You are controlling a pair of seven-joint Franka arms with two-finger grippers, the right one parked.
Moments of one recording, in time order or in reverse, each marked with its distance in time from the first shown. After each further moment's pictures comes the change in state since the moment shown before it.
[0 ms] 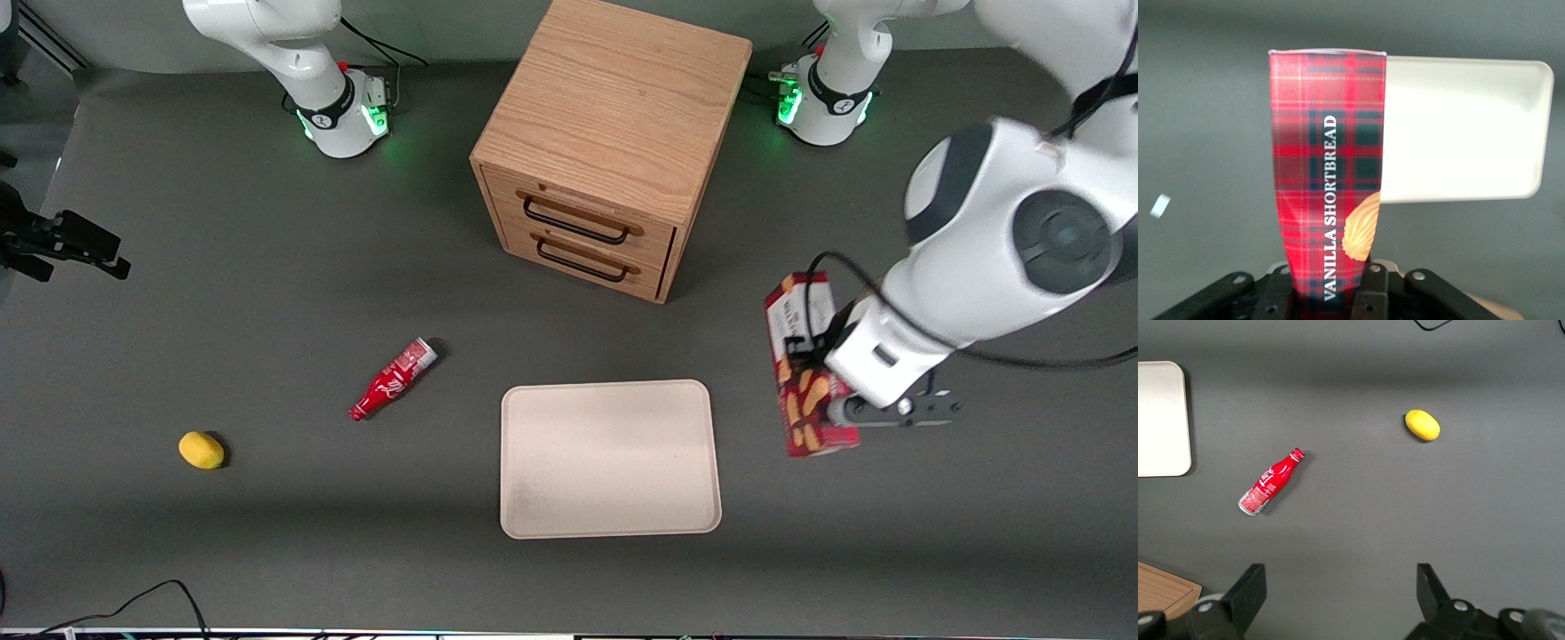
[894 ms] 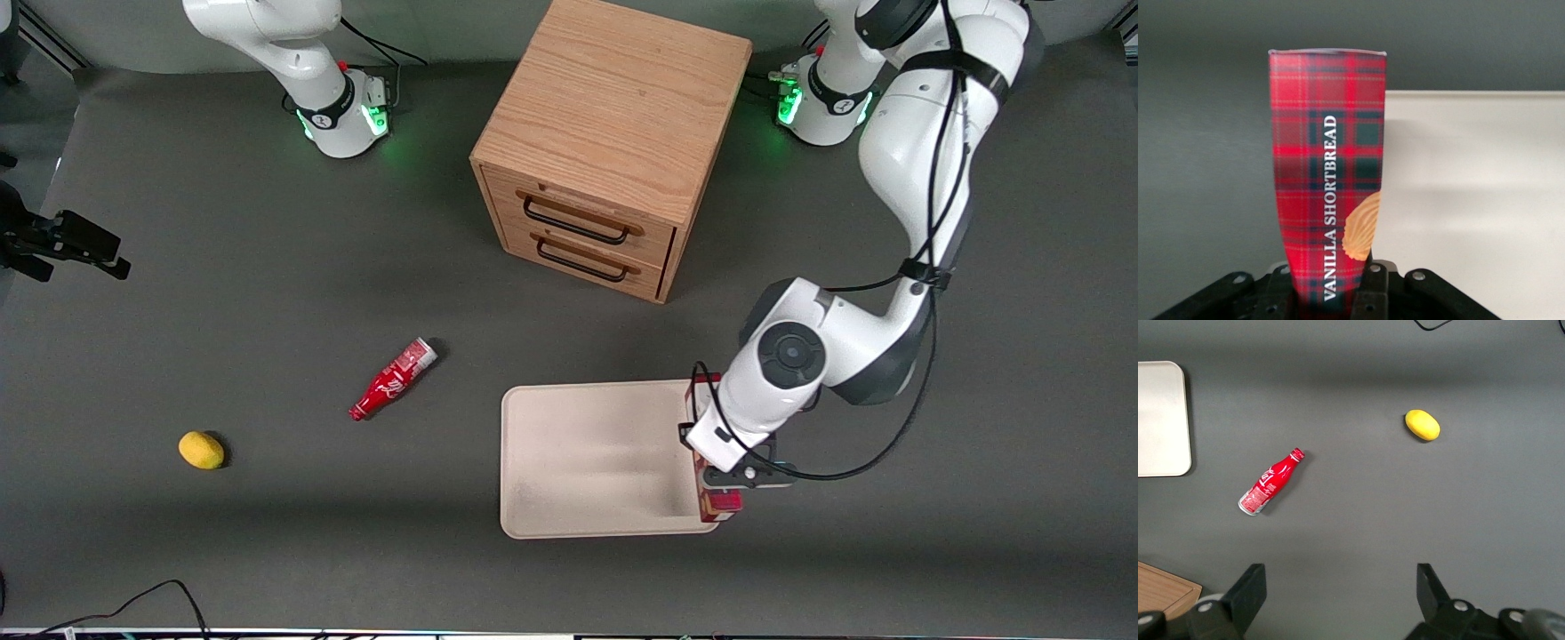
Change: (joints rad) arm -0.089 0.331 -0.055 -0.041 0.321 0.445 -0.207
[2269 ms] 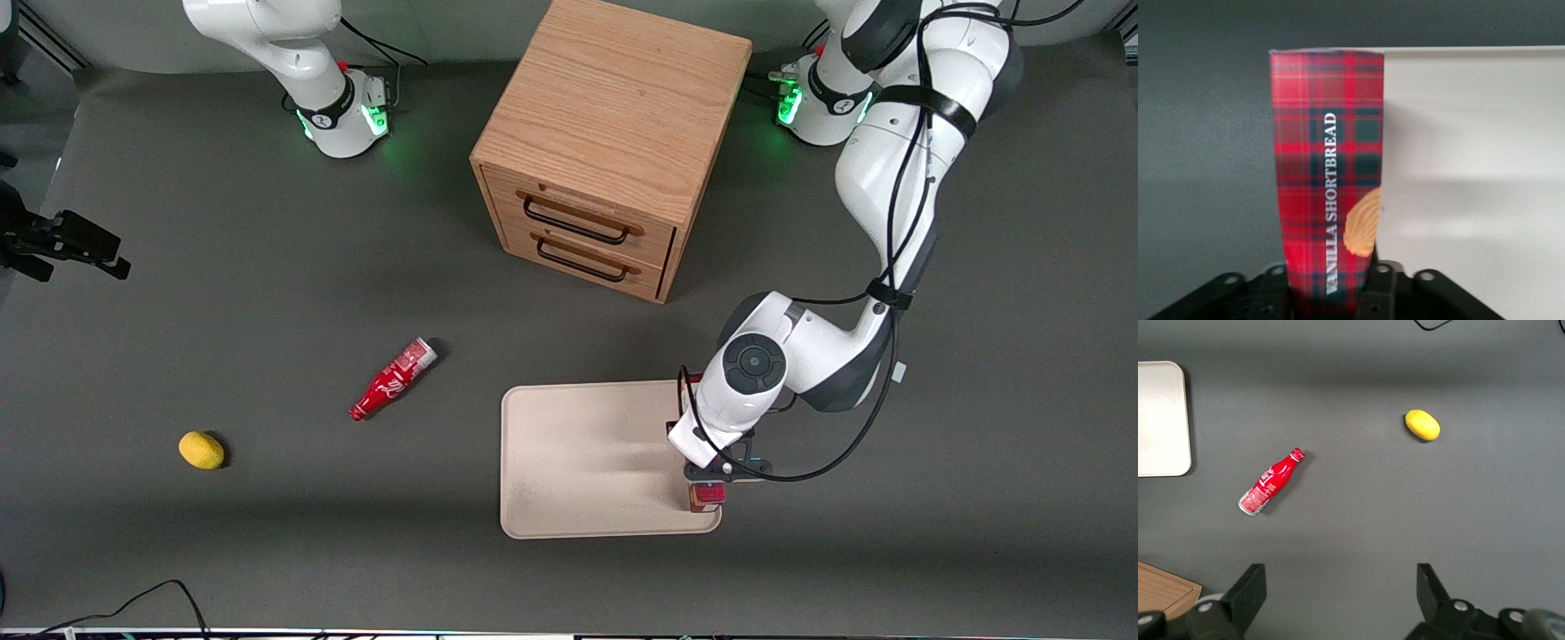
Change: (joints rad) arm -0.020 0.056 0.024 -0.021 0.047 0.027 -0.044
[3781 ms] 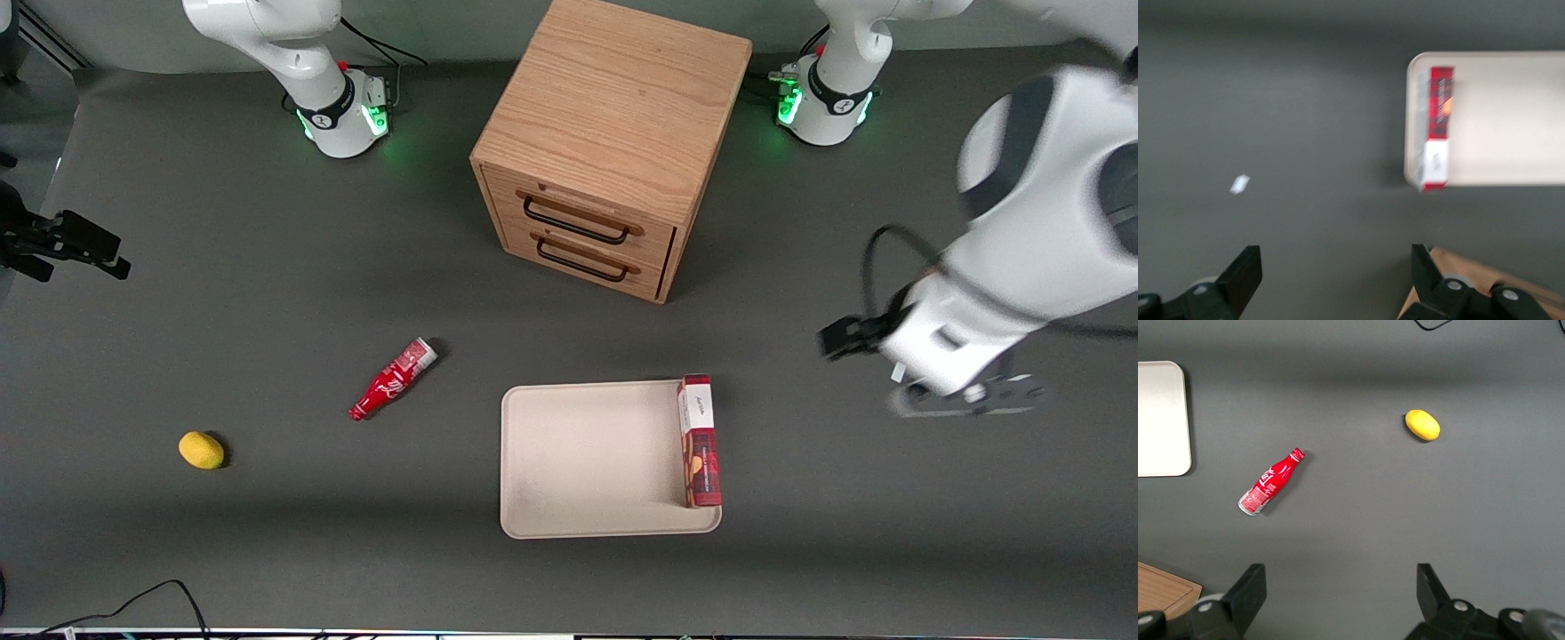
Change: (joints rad) arm 0.016 -0.518 0.301 0.198 -0.421 -0.788 0.439
